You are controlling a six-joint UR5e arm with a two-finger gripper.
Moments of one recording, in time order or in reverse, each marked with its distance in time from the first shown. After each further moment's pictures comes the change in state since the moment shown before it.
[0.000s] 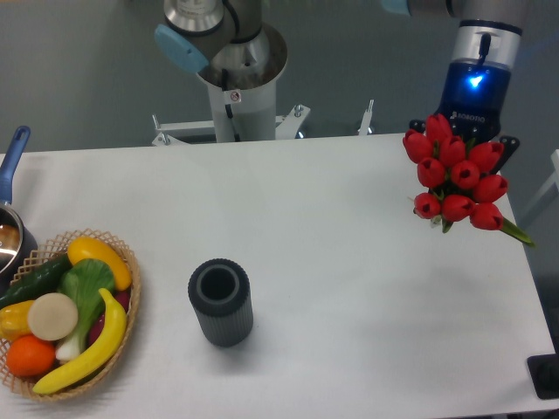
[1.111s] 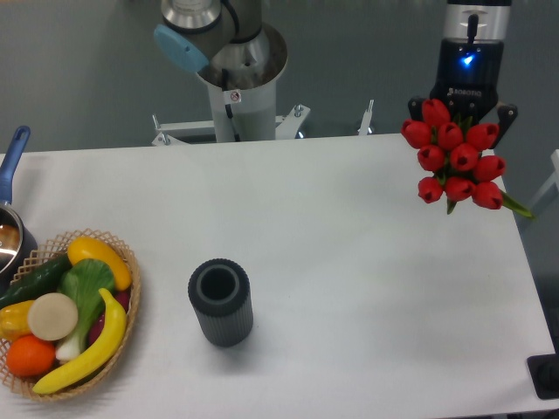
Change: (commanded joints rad) arm -0.044 0.097 -0.021 -0.121 0.378 0.000
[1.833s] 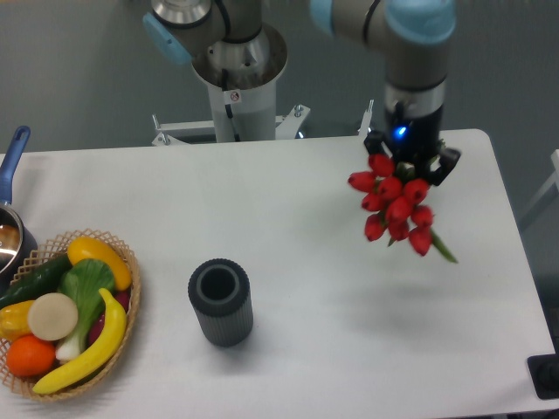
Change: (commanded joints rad) arm -0.302 -0.156 -0.006 -0.037 0.568 0.002
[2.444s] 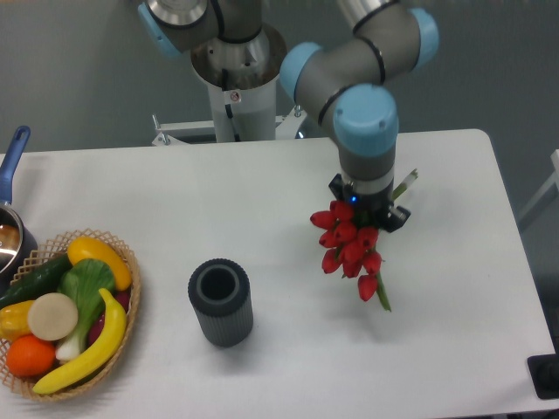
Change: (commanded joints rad) arm -0.060 -0.143 0.012 -0.005 -0.006 -0.020
